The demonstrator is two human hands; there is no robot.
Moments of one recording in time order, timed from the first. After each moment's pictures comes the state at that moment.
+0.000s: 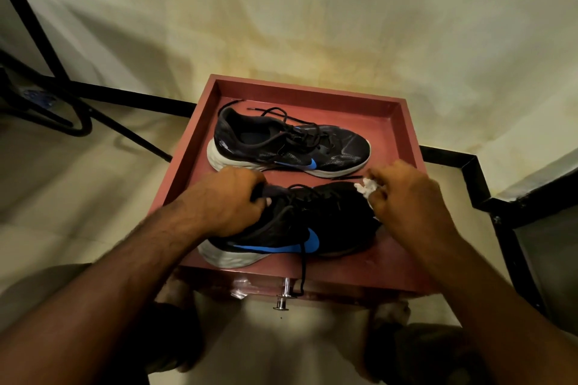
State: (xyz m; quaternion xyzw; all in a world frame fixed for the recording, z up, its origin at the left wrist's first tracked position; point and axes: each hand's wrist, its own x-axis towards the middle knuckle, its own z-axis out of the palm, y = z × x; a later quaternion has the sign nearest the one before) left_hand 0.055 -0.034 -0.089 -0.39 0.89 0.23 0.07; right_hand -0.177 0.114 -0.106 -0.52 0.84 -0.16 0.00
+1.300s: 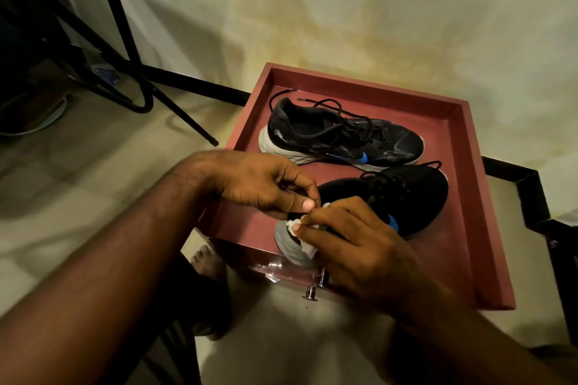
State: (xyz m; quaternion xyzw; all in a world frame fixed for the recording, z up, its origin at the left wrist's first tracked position) left_hand 0.092 -0.063 -0.070 -0.17 0.78 0.58 0.16; right_hand -0.076 0.111 -0.126 -0.83 0.47 -0.30 -0.08
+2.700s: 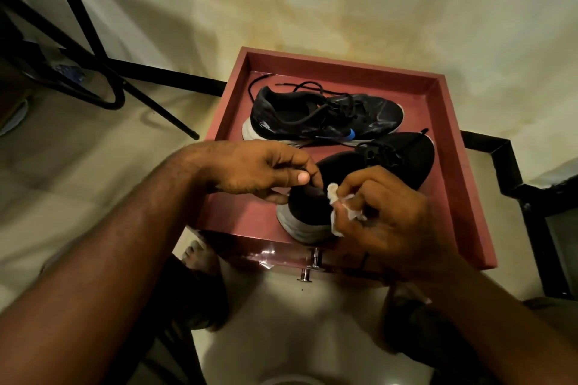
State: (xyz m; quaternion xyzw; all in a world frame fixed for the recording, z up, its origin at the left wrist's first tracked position) left_hand 0.083 -0.057 -0.079 -0.21 0.76 0.60 0.12; right_hand -0.102 0.122 -0.126 -0.72 0.54 -0.44 0.02
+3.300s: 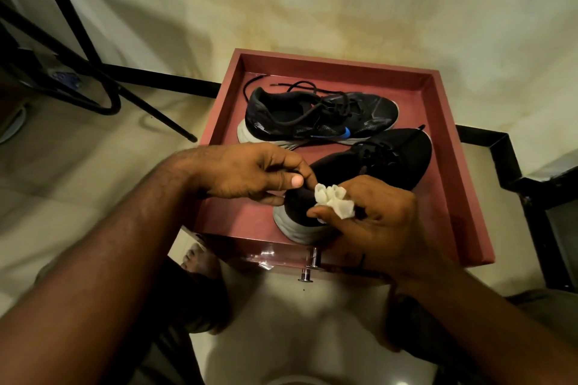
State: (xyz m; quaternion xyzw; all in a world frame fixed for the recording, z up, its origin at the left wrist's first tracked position) left_hand 0.086 -0.055 -0.080 -0.21 0.76 0.60 0.13; right_hand -0.094 0.123 -0.140 -0.67 0.59 -0.45 0.02
